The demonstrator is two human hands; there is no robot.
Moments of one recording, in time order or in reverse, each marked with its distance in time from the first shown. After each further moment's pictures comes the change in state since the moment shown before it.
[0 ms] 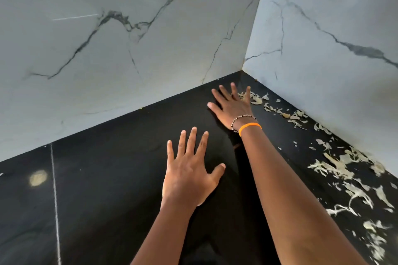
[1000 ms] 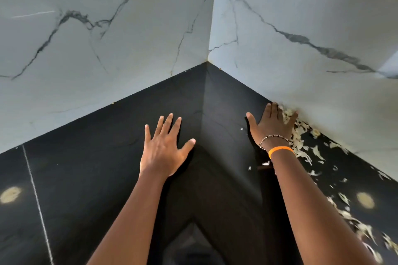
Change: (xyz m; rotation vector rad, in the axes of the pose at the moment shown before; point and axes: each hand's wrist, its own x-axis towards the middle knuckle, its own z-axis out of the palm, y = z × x) left_hand 0.008 0.003 -0.003 -0.035 0.032 0.066; right_hand -0.148 0.106 -0.004 -0.043 -0.075 0.626
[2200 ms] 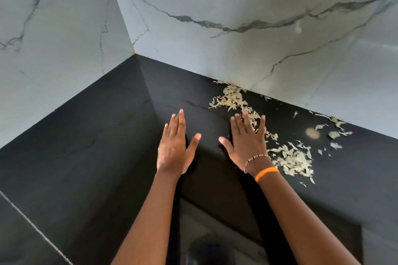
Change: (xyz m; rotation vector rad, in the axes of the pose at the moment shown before) left_hand -0.112 0.139 0.016 -0.251 0.021 0.372; right_hand -0.209 0.129 0.005 -0.096 0.166 -0.093
